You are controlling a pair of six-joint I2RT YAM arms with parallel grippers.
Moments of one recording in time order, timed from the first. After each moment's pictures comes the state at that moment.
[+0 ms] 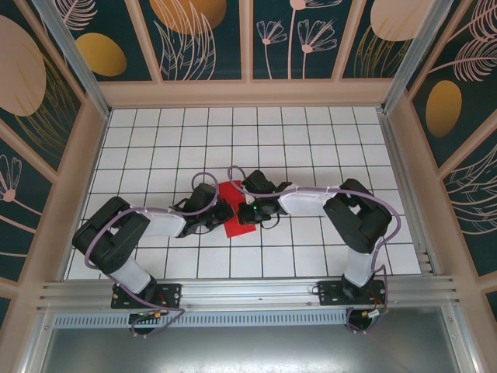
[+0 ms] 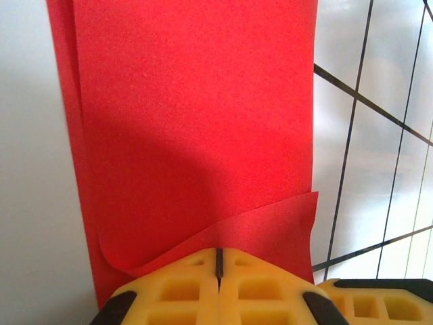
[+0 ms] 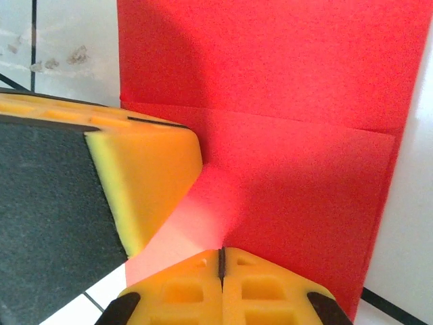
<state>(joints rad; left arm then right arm) -0.65 1.62 0.53 0.28 0.22 -1.06 0.85 1.82 1.01 -0.29 -0.32 0.58</state>
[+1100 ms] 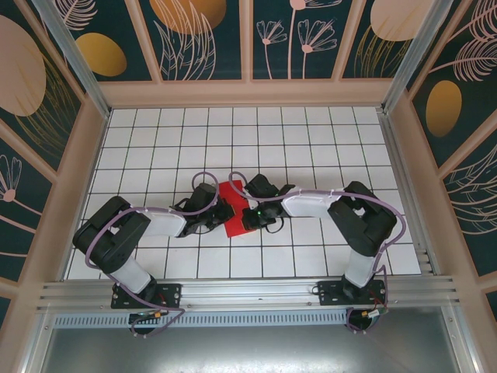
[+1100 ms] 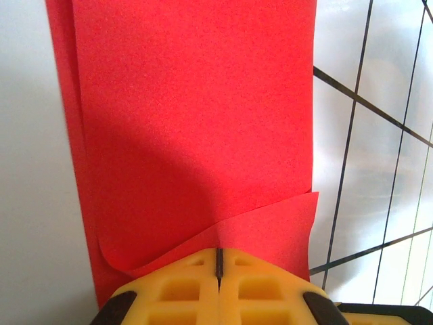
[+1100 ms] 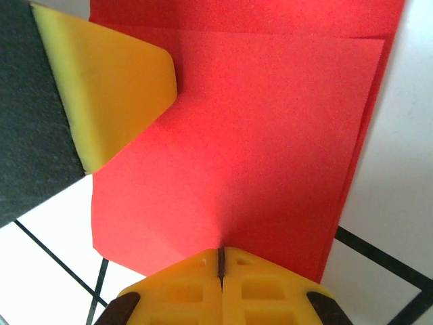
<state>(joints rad) -0.65 1.63 0.53 0.28 0.21 -1.06 0.85 1.78 0.95 -0.33 -0.32 0.49</state>
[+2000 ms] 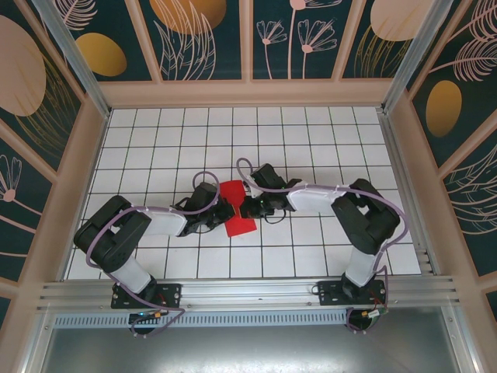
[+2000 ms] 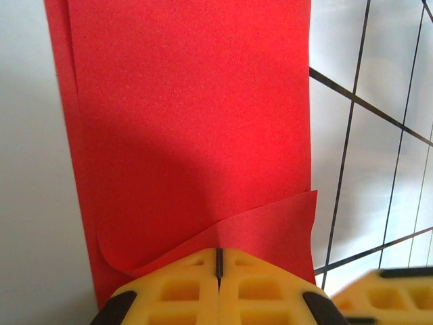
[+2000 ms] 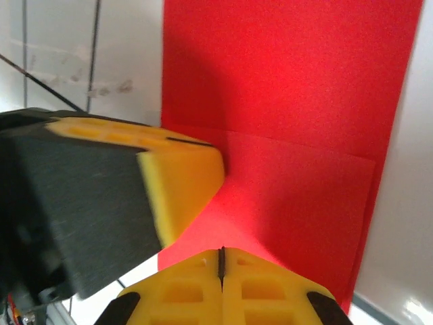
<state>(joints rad) -0.65 1.63 0.54 0.27 0.22 -1.05 0.78 1.80 0.98 -0.20 -0.45 0.57</state>
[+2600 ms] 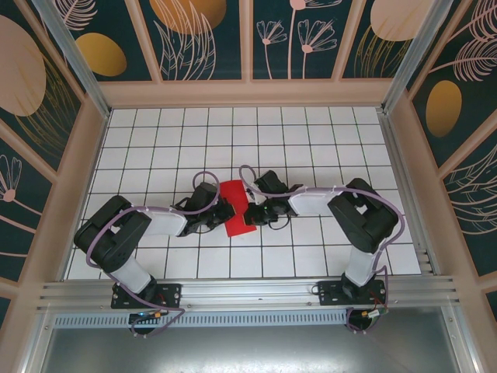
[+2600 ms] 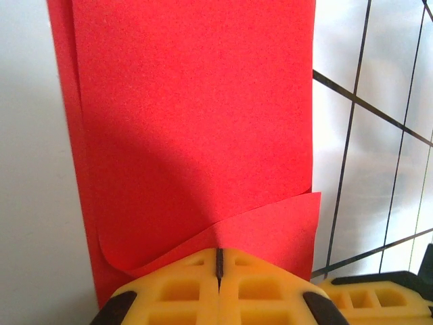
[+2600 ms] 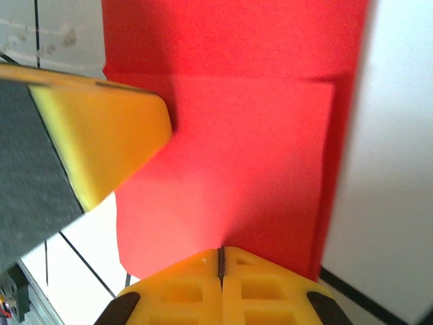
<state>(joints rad) -0.65 1.63 0.54 0.27 0.21 -1.05 0.76 1.78 0.87 -0.17 -0.48 0.56</state>
